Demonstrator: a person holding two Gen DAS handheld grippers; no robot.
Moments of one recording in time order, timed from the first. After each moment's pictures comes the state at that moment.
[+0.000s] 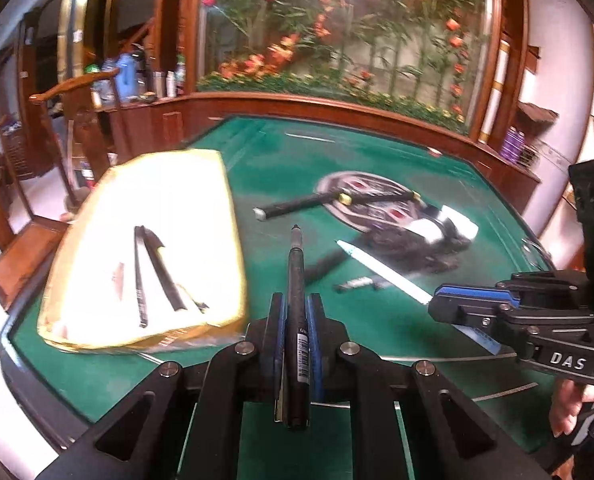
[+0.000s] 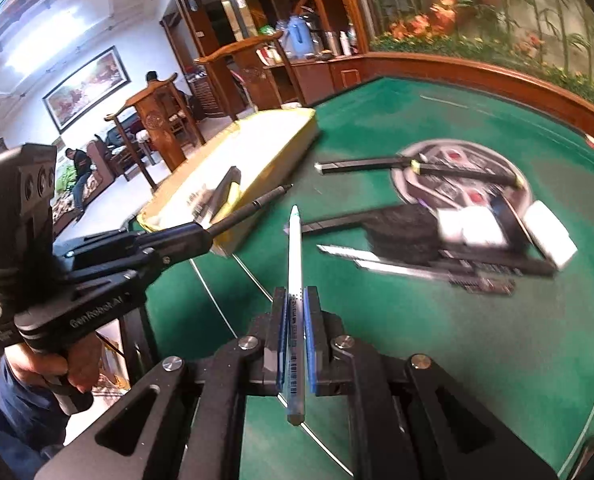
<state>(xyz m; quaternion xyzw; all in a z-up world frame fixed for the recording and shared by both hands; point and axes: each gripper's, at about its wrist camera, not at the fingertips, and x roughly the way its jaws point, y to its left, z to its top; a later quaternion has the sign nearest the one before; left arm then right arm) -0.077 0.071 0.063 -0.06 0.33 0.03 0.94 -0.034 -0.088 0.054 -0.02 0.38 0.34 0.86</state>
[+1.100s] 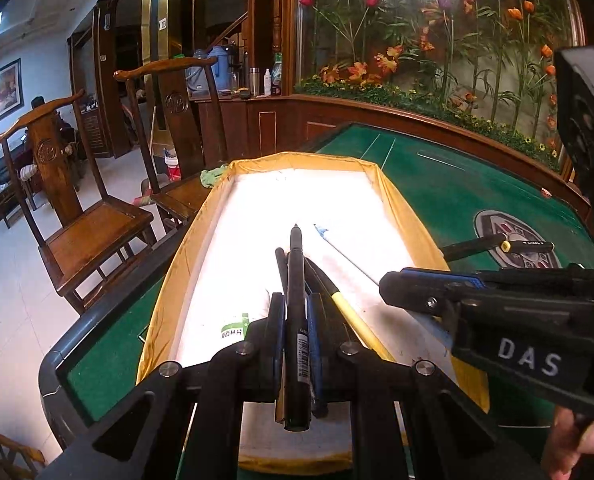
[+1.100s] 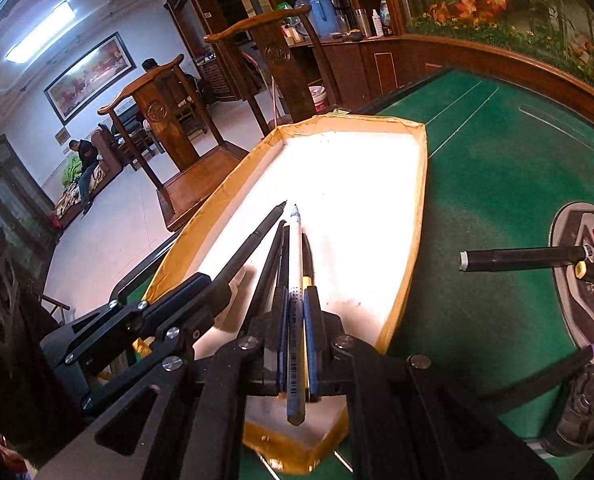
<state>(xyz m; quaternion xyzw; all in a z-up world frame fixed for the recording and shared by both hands) -0.034 0.194 0.031 -0.08 0.32 0.17 0.93 0.075 0.094 0.034 -0.02 0.43 0.34 0.84</state>
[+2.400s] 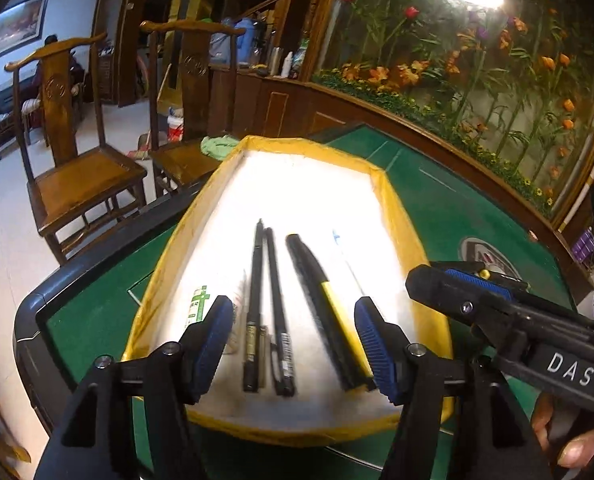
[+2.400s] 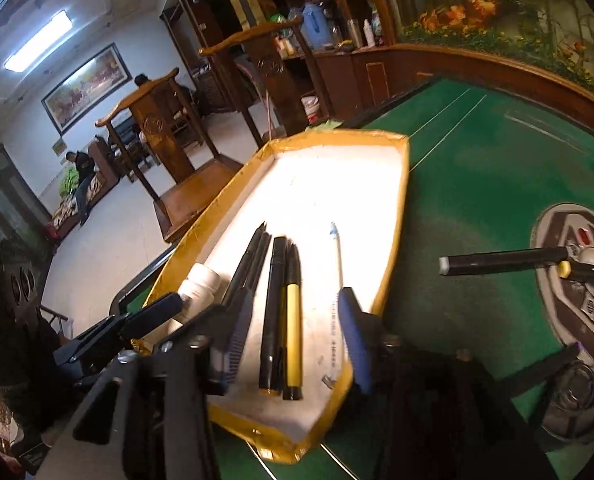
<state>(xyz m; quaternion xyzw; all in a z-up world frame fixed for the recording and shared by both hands) -0.049 0.201 0.037 -0.19 0.32 0.16 0.91 0.056 0.065 0.054 0.00 0.40 0.34 0.85</state>
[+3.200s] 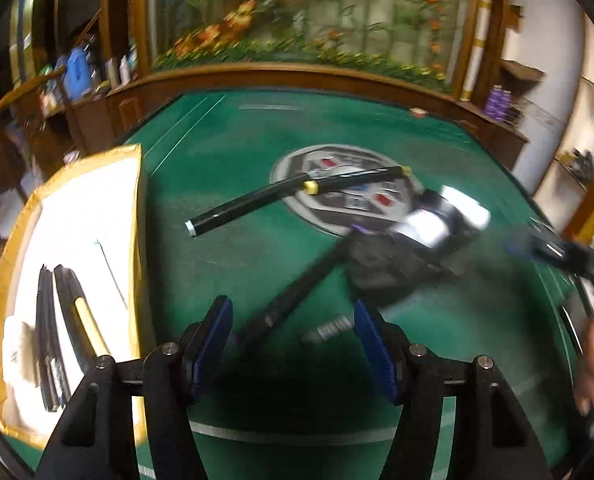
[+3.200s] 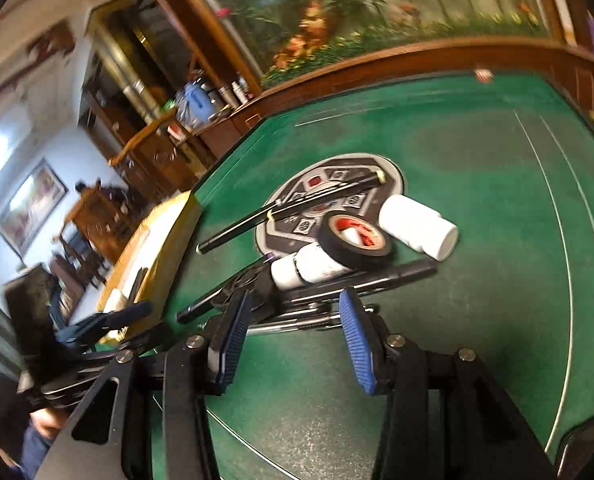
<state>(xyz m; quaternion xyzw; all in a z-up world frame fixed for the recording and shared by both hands) 0.033 0.038 0.036 -0.03 0.41 -0.03 0.91 0.017 -0.230 0.037 0.19 0.37 0.20 0.89</state>
